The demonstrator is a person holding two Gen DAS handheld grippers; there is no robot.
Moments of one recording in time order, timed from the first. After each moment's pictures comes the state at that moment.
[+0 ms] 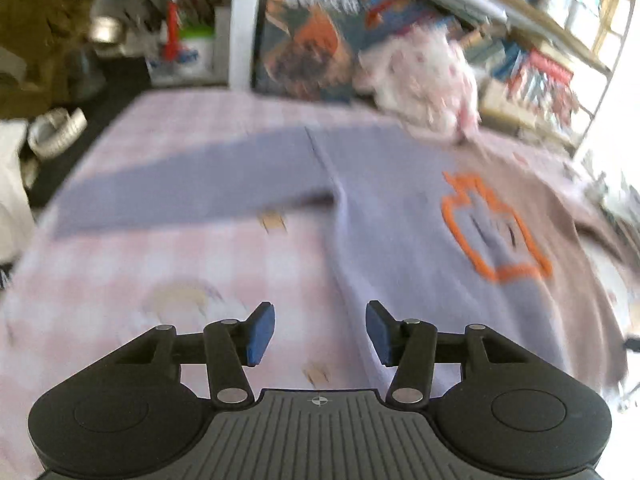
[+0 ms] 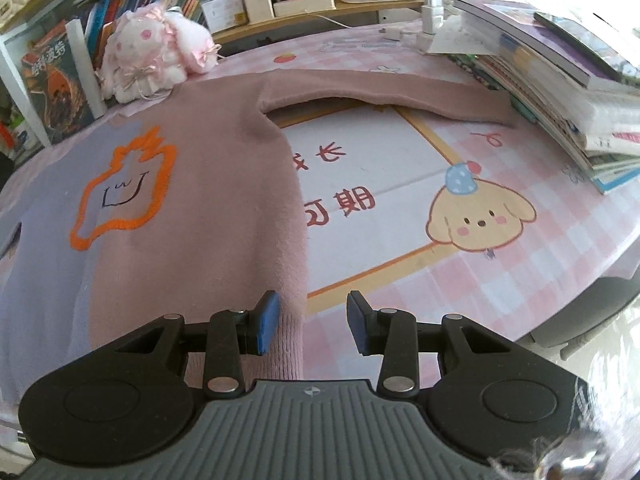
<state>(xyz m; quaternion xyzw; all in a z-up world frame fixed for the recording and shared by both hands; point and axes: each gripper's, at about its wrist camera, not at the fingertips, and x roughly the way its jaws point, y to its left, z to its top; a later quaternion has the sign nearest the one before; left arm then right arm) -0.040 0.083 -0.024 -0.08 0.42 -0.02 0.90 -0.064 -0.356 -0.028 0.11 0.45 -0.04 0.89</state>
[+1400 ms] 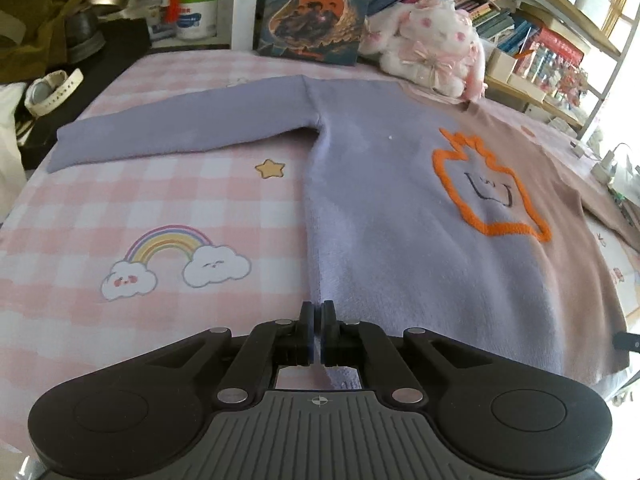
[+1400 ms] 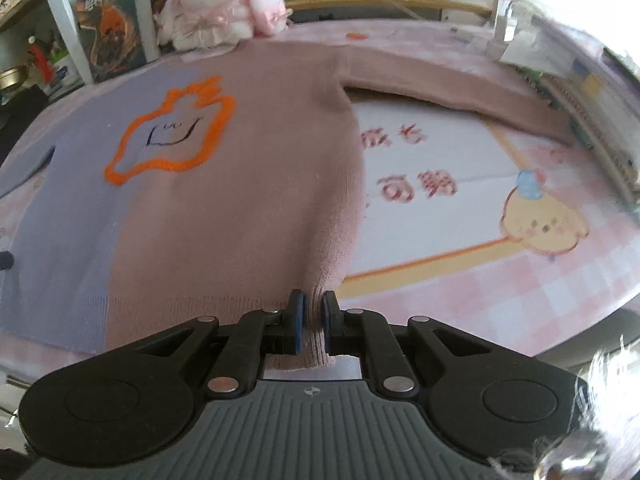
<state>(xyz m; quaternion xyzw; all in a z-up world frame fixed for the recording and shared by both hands) -0.043 0.085 -0.036 -0.08 0.45 -0.02 0.89 -0.064 -0.310 -0.039 0.05 0.47 0.02 0.88</state>
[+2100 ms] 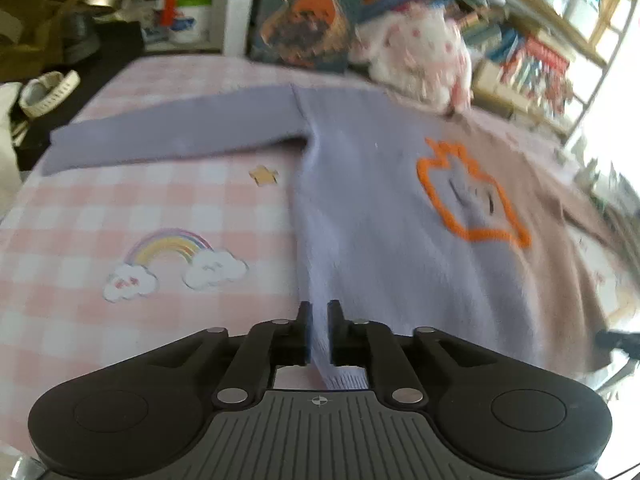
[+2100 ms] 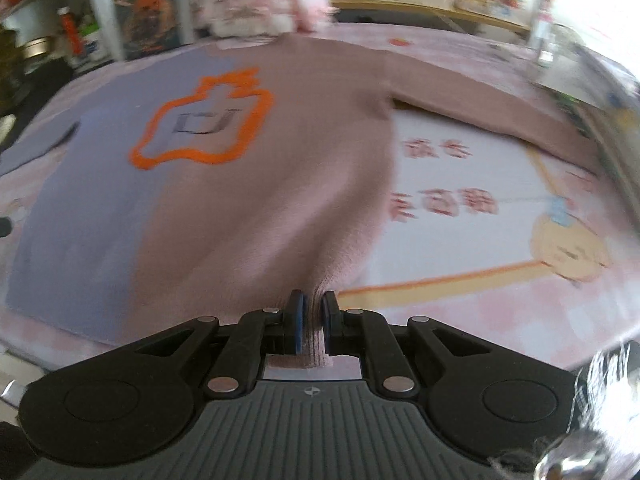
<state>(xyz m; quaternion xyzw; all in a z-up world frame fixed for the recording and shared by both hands) -0.047 0.084 -0.031 -0.10 0.45 -0.04 0.89 -0.060 -0.299 -0.034 0.01 0.47 0.04 0.88</state>
